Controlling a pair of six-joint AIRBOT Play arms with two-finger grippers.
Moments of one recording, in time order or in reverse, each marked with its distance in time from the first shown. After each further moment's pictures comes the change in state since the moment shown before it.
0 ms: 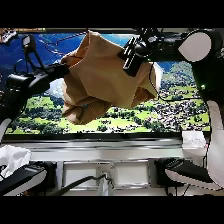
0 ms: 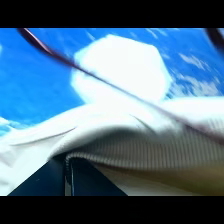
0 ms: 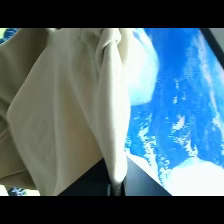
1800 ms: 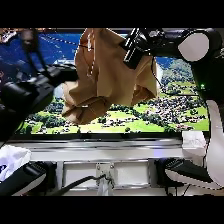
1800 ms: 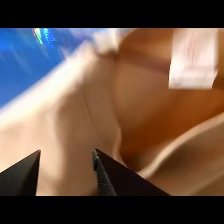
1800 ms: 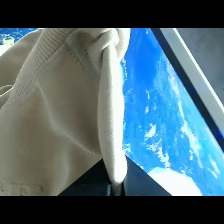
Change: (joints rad) left arm -0.305 0.154 0.002 0.170 0.104 -0.112; right arm -0.001 -0.011 0.000 -0.055 -0.134 -0.037
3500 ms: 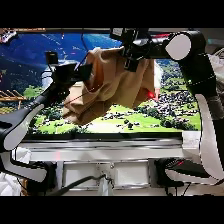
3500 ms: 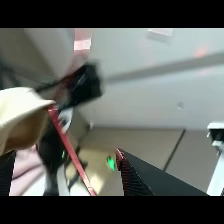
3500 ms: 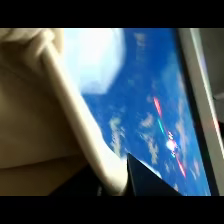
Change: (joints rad) left arm 0.285 -0.653 -0.057 0.561 -2.489 -1.431; right arm -0.002 -0.073 0.000 -0.042 0.015 -0.262
